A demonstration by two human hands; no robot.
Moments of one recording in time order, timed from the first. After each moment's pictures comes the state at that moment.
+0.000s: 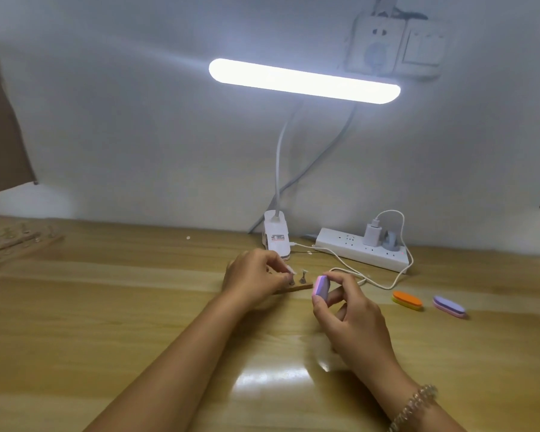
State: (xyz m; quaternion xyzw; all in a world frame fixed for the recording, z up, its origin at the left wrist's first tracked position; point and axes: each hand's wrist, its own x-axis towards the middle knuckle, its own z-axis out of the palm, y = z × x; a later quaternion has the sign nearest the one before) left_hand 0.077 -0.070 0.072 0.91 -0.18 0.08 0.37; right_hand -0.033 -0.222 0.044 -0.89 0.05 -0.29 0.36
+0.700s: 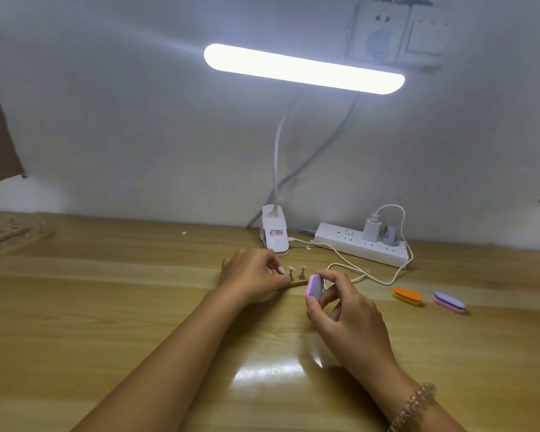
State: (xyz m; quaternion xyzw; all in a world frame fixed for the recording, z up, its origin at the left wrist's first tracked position) left_hand 0.086 -0.071 0.070 0.94 -0.18 0.06 0.29; right_hand -0.035 -0.217 0.047 -0.91 0.04 -0.27 0.33
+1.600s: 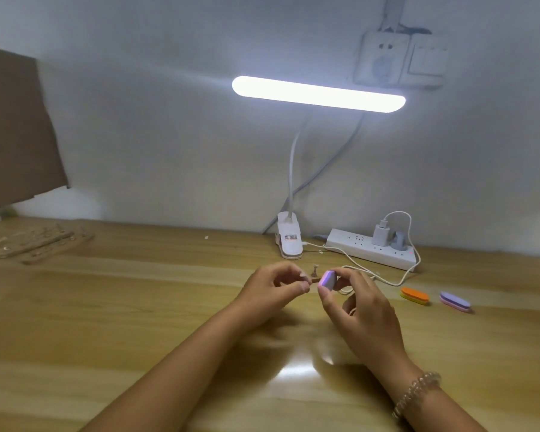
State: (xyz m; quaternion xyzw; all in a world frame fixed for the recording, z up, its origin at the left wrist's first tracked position) left_hand 0.028 -0.043 0.070 0.76 -0.29 -0.04 0.58; right_hand -0.049 -0.210 0.053 -0.89 0.00 -0.35 0.30
